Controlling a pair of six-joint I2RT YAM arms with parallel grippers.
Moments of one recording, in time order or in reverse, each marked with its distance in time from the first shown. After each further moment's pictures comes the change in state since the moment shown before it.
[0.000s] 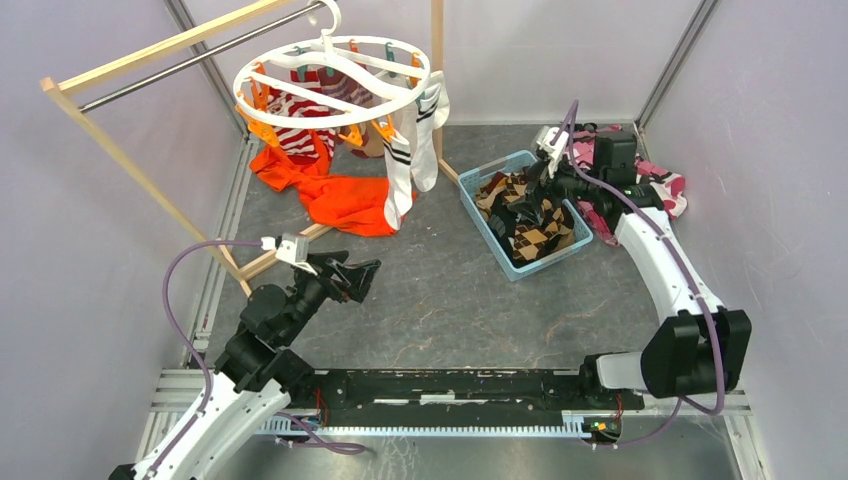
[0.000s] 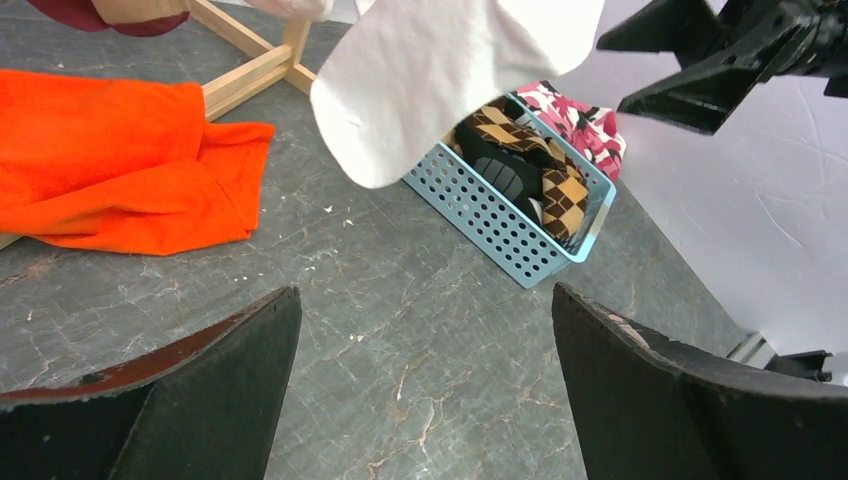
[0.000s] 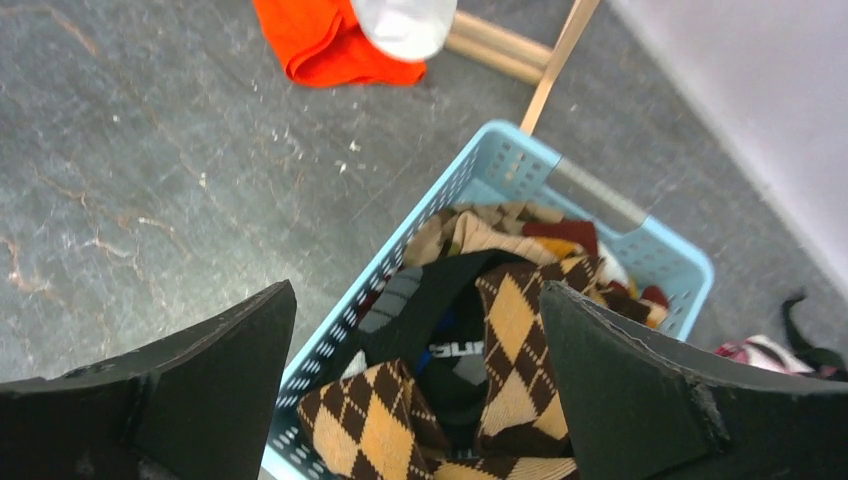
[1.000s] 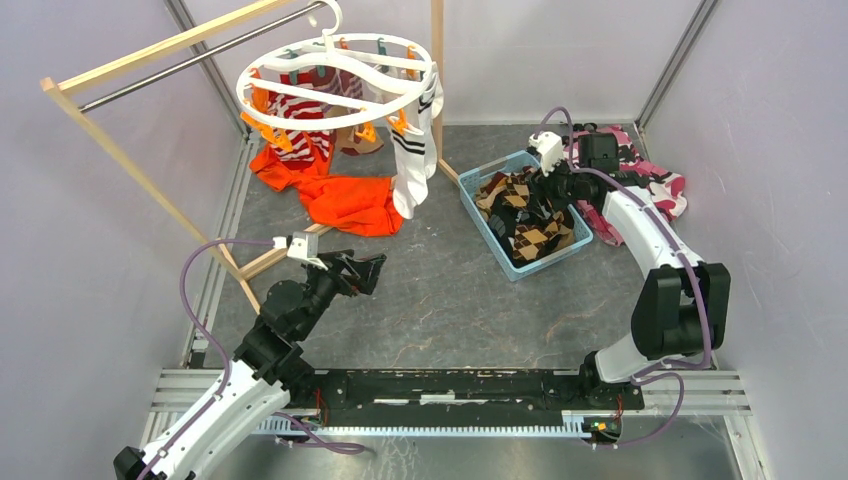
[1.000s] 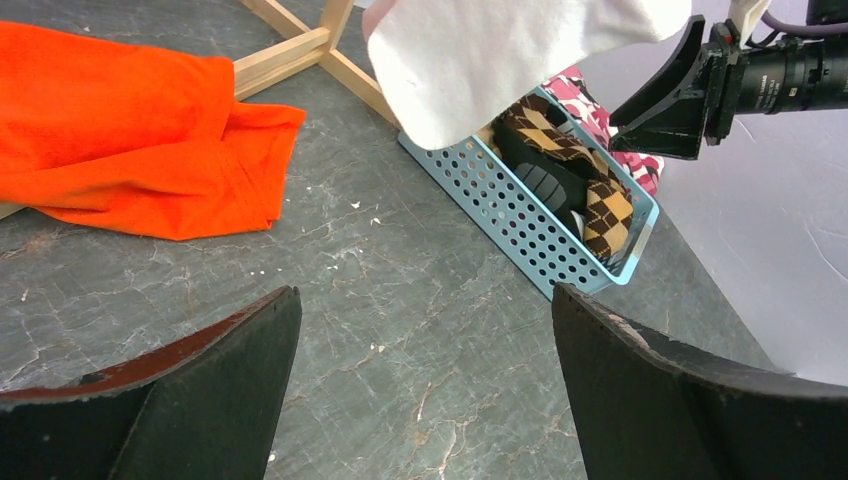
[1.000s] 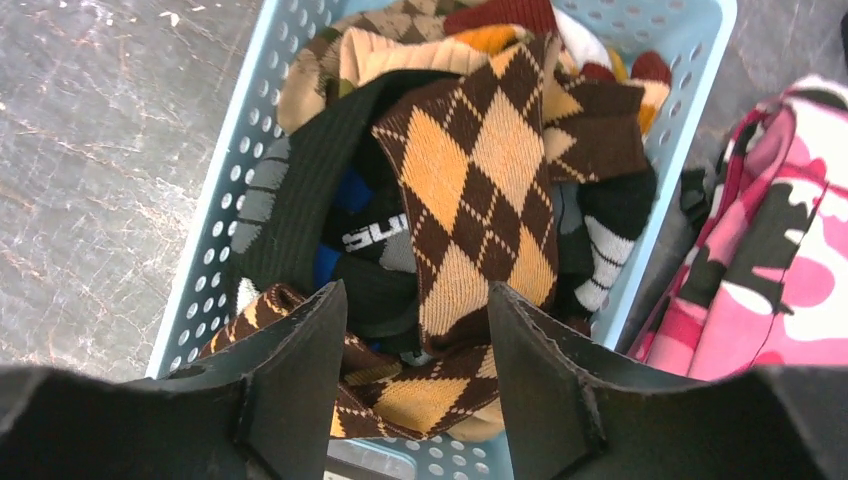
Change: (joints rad) left arm 0.000 0.109 -0.122 0.209 -0.080 -0.040; right arm -0.013 0.211 0.071 -0.153 0.342 0.024
